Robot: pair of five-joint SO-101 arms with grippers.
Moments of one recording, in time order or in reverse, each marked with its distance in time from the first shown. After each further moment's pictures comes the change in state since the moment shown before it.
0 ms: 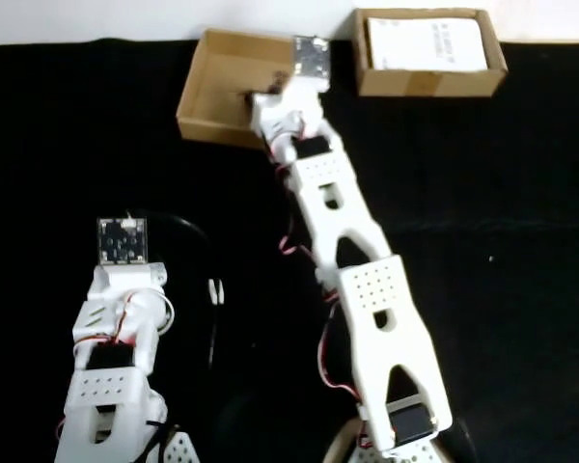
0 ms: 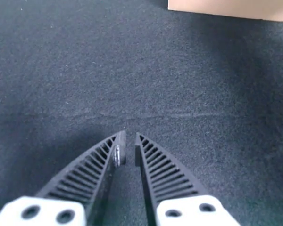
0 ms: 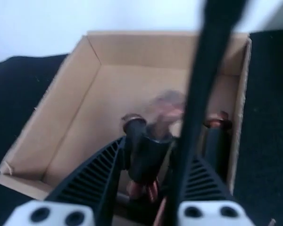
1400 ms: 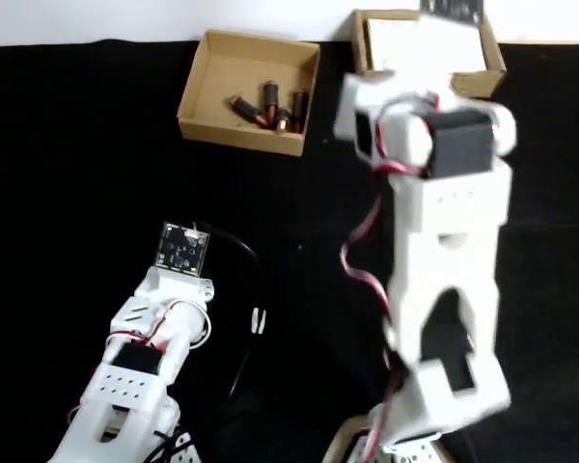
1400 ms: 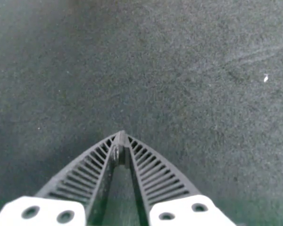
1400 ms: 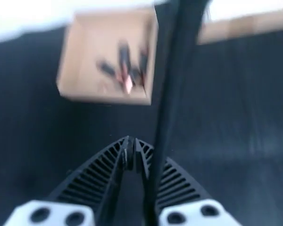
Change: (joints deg) left arm 16.7 0.0 0.3 4.4 0.0; right arm 6.9 -66.5 14.9 71.0 -0.1
